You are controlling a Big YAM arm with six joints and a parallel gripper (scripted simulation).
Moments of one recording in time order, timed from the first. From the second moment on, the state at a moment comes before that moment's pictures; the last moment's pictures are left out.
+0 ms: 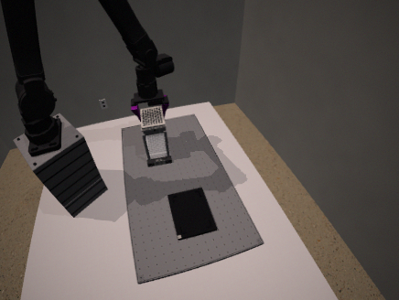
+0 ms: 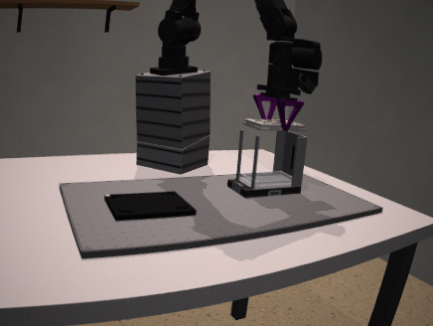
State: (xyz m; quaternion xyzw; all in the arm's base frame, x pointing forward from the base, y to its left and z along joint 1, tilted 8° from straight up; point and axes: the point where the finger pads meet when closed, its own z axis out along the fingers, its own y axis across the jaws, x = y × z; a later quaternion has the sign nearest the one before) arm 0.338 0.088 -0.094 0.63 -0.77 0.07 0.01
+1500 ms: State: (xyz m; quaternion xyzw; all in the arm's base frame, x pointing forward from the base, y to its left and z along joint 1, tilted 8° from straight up) arm 0.342 0.079 -0.163 0.63 -0.77 0.07 0.02
